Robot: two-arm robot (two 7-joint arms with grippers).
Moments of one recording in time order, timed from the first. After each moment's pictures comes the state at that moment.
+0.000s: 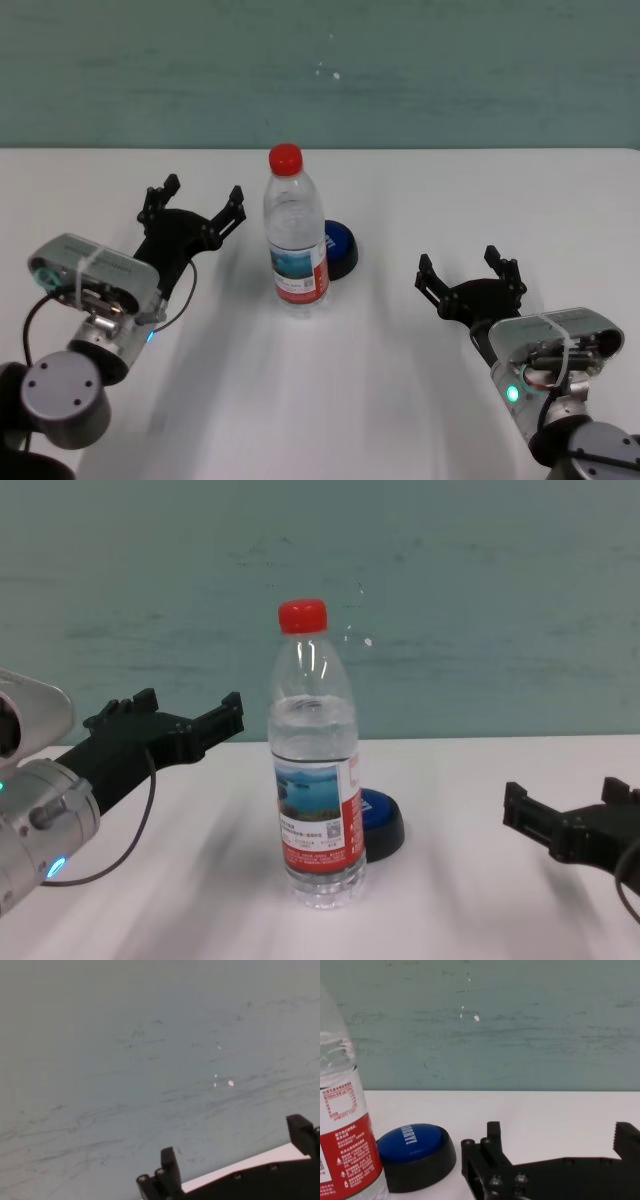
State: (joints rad) left arm -0.18 0.17 0.16 -1.34 0.02 -0.25 -0.18; right arm -0.06 0.16 -0.26 -1.64 0.19 -0.04 -0.06
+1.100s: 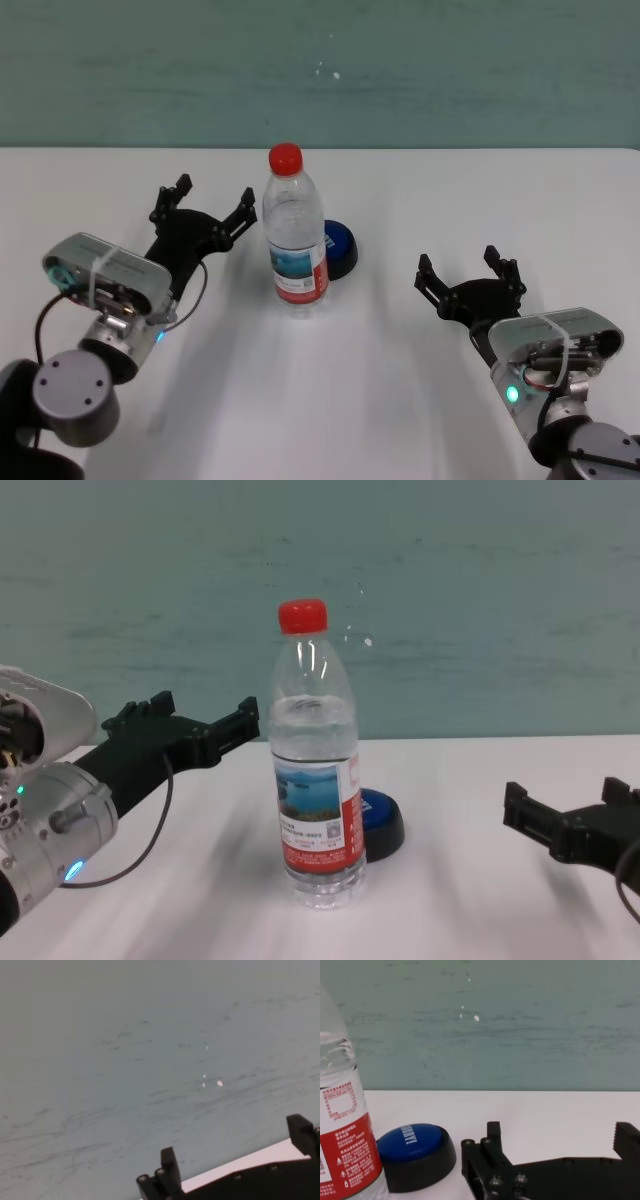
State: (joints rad) left arm -0.20 0.16 0.18 -1.31 0.04 -0.26 -0.18; right arm -0.06 0.16 -0.26 -1.64 0.19 -0.04 -0.06
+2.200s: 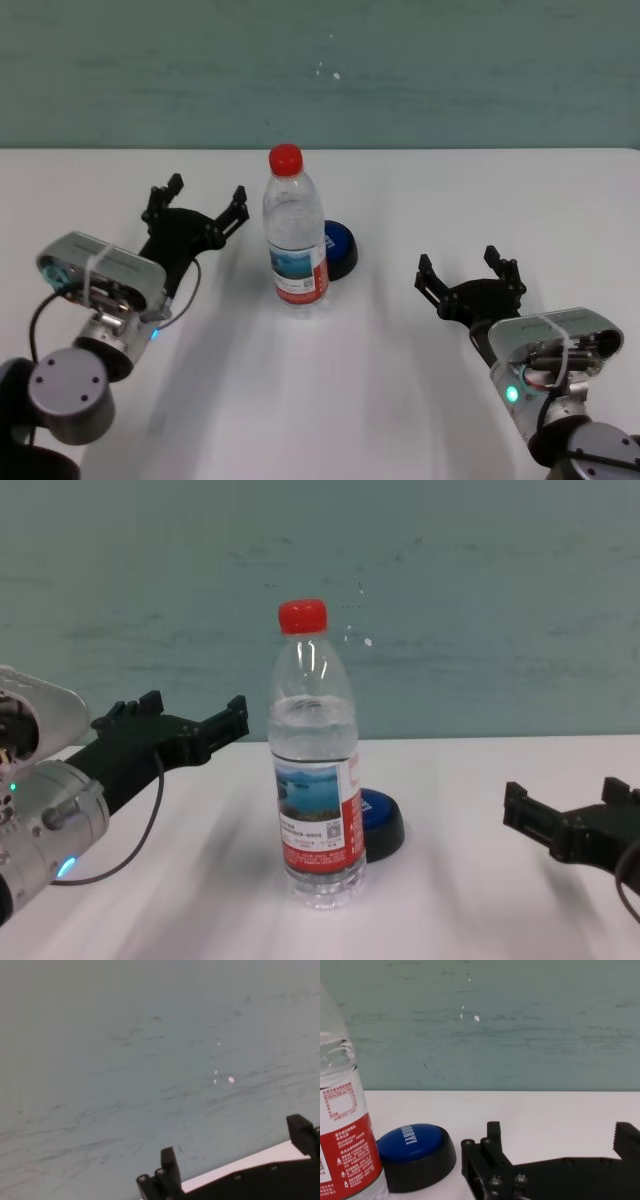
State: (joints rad) left arm -0.21 0.16 0.17 -1.30 0.04 -0.25 -0.17; right arm -0.06 0.16 -0.26 -1.64 0.19 -0.04 -0.06
